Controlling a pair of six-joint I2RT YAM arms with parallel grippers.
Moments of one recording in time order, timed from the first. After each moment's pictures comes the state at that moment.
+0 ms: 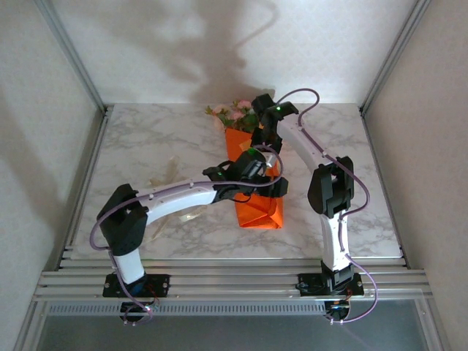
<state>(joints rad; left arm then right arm) -0.93 1.80 1.39 -0.28 0.16 -0.67 0.49 2.13 2.05 -1.21 -0.03 0.77</state>
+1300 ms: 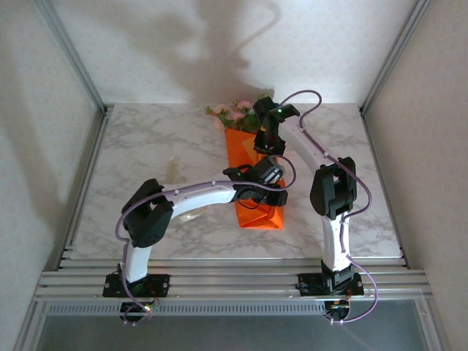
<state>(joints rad) -0.96 1.99 1.53 -0.45 0.18 -0.71 0.48 2.09 1.98 -1.20 0.03 0.78</state>
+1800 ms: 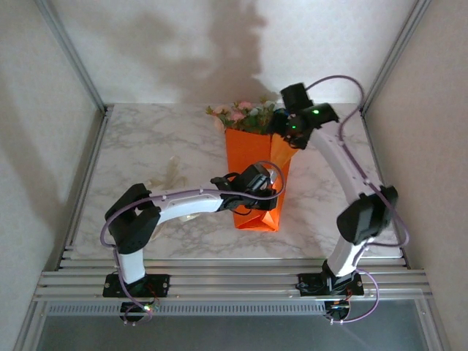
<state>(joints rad) -0.96 1.83 1.28 -0.22 0.19 -0.75 0.40 1.71 1.83 -1.08 0.11 0.72</state>
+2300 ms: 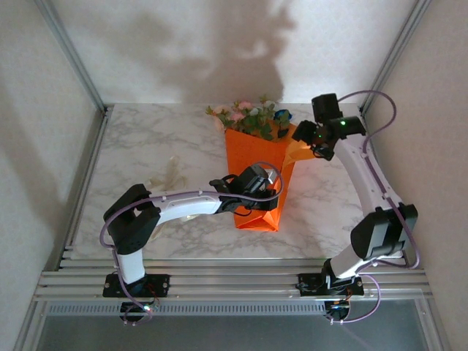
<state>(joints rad) -0.96 1.83 1.24 -0.16 0.20 -0.77 0.23 1.54 1.60 -1.04 0.12 0.70</state>
